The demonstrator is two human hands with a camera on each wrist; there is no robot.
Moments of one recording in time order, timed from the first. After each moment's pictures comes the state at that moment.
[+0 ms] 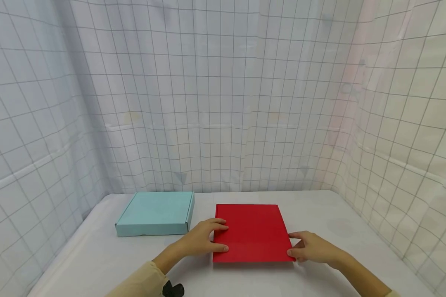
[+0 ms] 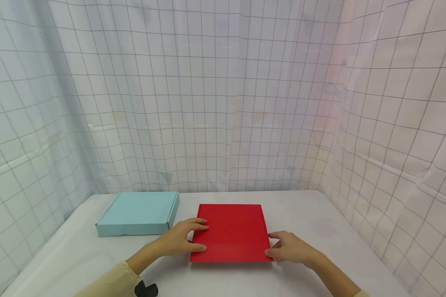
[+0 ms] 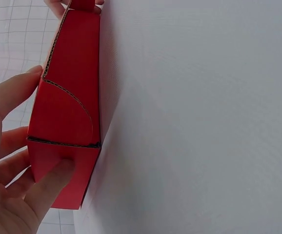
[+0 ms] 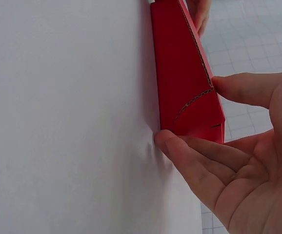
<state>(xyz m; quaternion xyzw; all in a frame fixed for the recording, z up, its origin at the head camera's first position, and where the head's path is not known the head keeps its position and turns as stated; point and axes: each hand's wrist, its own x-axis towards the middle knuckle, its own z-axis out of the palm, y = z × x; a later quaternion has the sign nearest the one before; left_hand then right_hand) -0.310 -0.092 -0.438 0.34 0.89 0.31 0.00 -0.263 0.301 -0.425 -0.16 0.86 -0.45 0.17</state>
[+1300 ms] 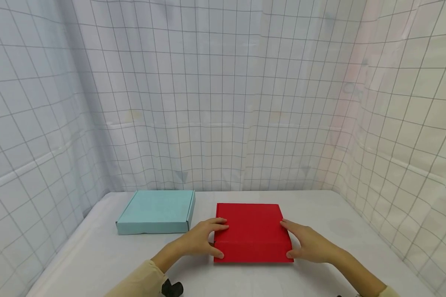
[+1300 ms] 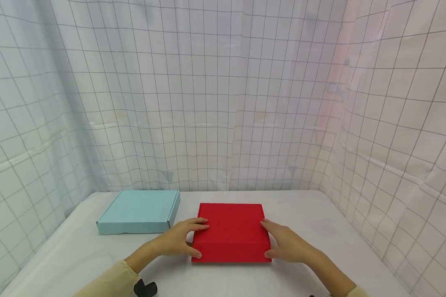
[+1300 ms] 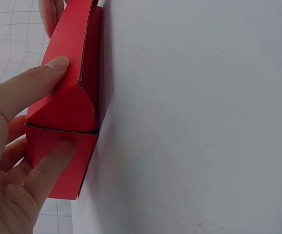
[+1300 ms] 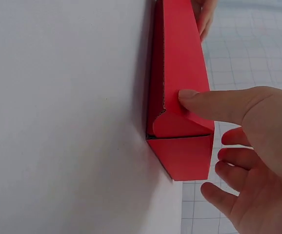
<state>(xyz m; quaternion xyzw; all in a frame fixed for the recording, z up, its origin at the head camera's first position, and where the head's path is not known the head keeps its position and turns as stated) -0.308 -0.097 -0.437 0.35 0.88 0.32 0.04 -0.272 0.291 -0.421 -0.28 0.93 -0.22 0.00</state>
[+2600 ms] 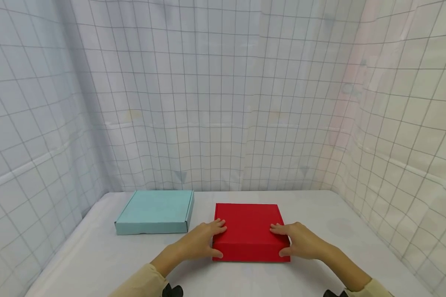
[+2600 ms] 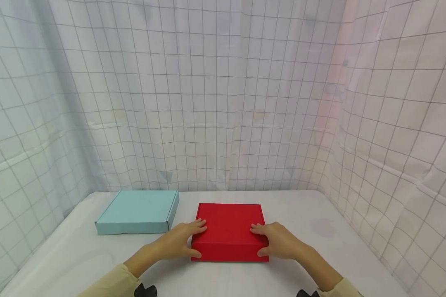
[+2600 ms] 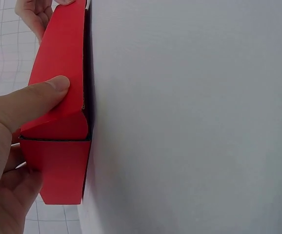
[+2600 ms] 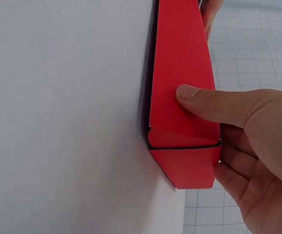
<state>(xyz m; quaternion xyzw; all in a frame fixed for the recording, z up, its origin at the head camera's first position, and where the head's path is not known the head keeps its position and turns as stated) -0.301 -0.090 -0.436 0.35 0.91 0.21 0.00 -0.283 0.273 -0.418 -0.33 0.92 -0.21 0.00</state>
